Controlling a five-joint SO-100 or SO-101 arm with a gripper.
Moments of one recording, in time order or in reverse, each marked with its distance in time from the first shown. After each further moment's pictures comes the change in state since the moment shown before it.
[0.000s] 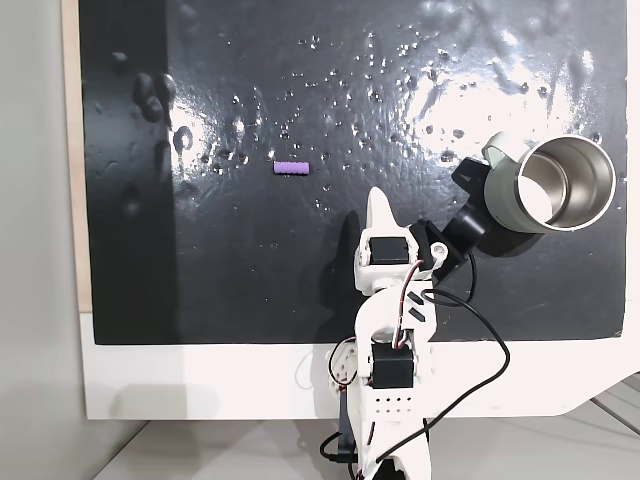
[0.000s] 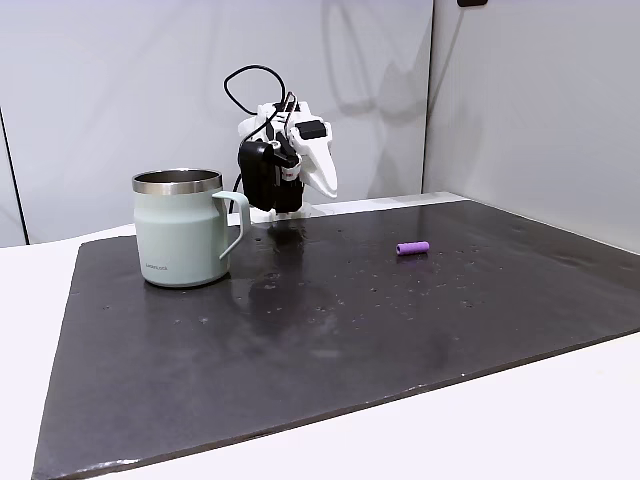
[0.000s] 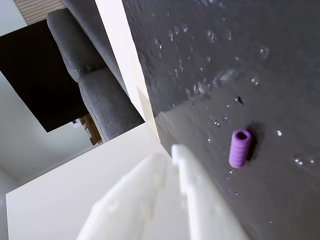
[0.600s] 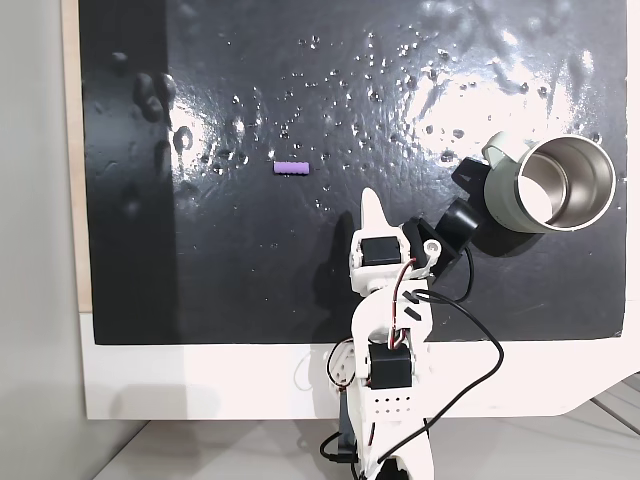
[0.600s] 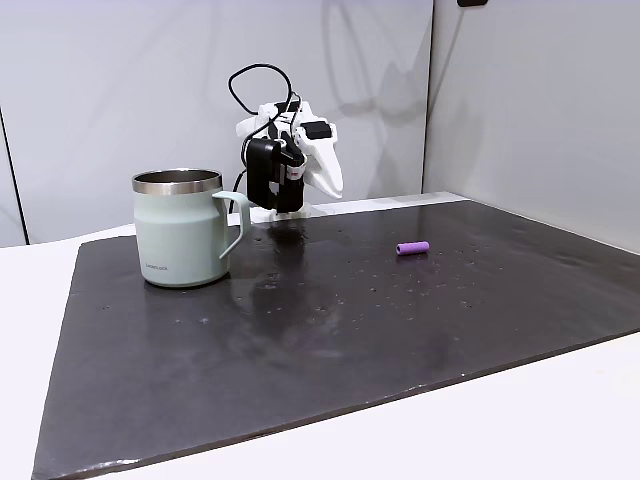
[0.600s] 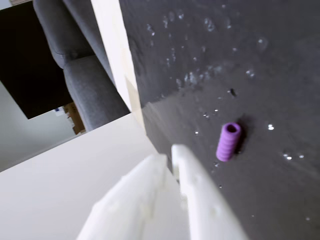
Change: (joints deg) arm -2.2 0.0 -0.5 1.1 -3.8
